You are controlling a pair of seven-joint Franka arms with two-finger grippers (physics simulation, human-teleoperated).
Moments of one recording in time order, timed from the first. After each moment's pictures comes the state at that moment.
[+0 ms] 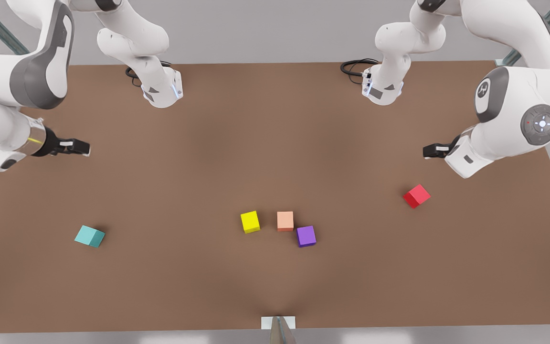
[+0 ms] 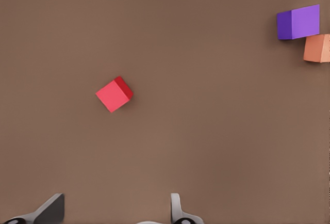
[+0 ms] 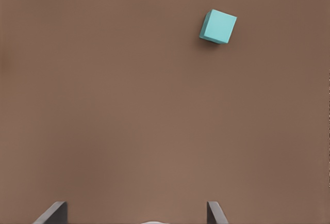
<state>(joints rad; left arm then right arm) 0.00 0.21 -0.11 -1.39 0.01 1.32 -0.07 0.06 0.14 -0.11 -1.41 -0.01 1.32 -0.03</state>
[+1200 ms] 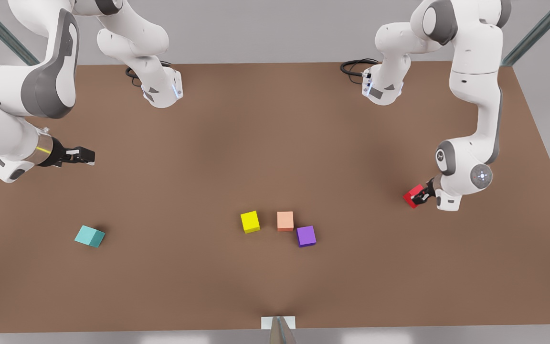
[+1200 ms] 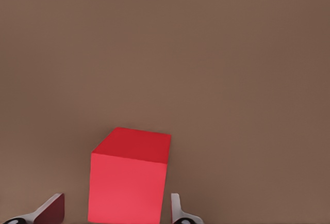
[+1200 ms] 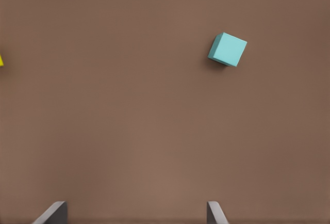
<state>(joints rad) 0.01 0.40 0.10 -2.10 -0.10 2.29 -0.51 0.08 0.18 -0.11 -1.41 -0.01 1.38 -0.09</state>
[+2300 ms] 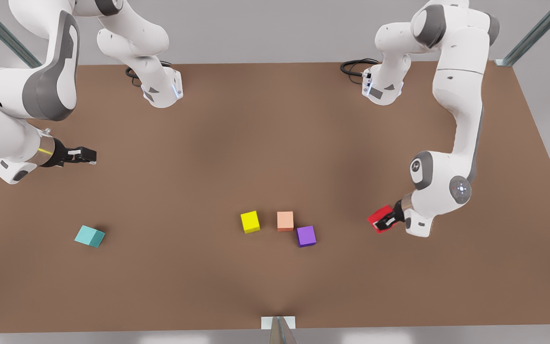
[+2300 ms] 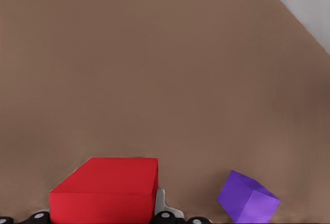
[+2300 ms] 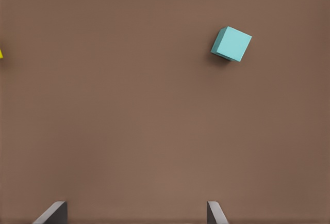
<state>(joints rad) 0.01 0.51 -0.24 -1.65 -0.28 2.18 -0.62 0.07 0.18 -0.11 -1.41 0.00 1.36 -0.10</state>
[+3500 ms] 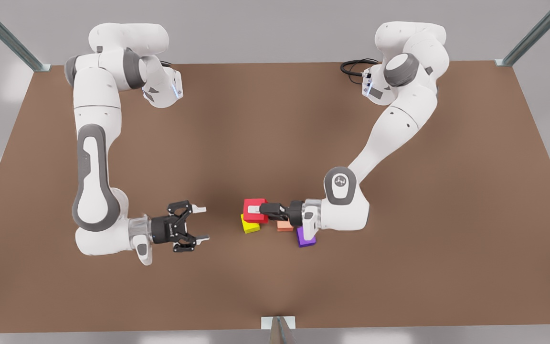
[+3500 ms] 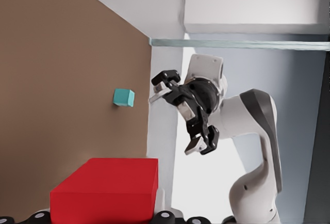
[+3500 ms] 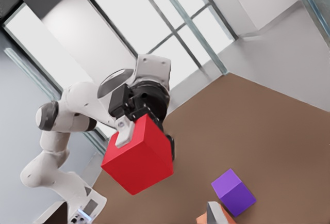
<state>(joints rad) -0.10 1.11 -0.84 -1.03 -0.80 2.32 0.14 0.15 0.82 -0.06 -1.18 1.43 1.57 -1.37</state>
